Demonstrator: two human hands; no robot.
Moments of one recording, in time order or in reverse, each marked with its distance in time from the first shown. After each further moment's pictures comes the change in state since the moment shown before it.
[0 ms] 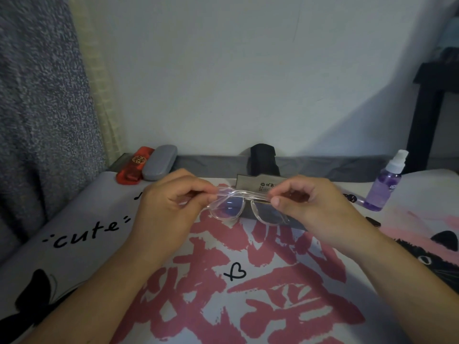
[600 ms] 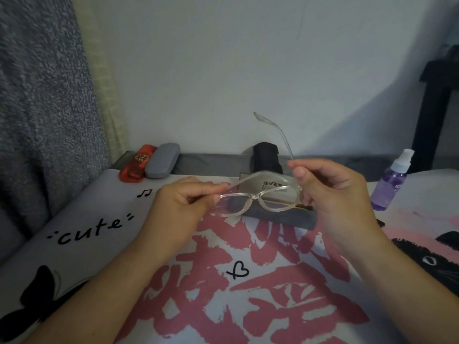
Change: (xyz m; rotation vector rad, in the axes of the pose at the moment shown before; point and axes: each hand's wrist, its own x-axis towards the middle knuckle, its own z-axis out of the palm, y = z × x) left_hand 0.000 -0.013 0.012 -0.216 -0.083 -0.291; right_hand 0.000 0.003 0.007 0.509 0.337 -0.163
